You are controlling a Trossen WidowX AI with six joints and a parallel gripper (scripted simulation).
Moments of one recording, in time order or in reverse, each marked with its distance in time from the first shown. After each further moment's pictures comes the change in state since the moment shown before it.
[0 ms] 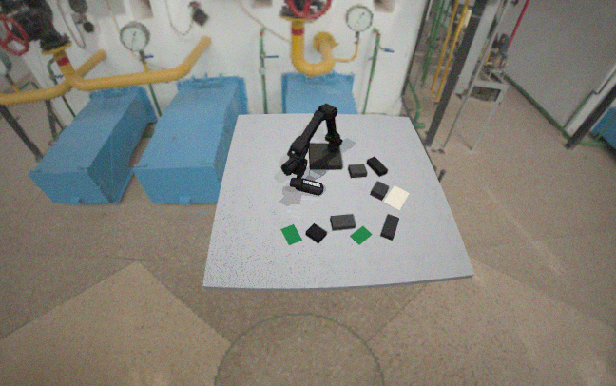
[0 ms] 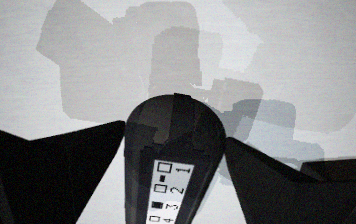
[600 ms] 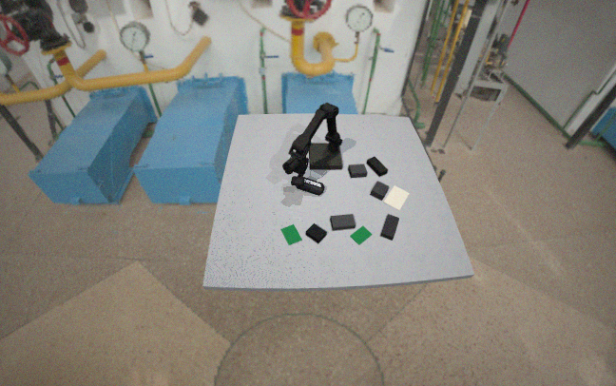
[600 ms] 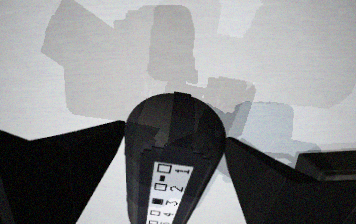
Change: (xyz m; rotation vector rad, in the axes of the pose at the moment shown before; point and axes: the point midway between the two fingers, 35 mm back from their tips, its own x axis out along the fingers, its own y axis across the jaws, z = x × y) arm -0.009 -0.001 -0.006 0.001 -0.002 0.004
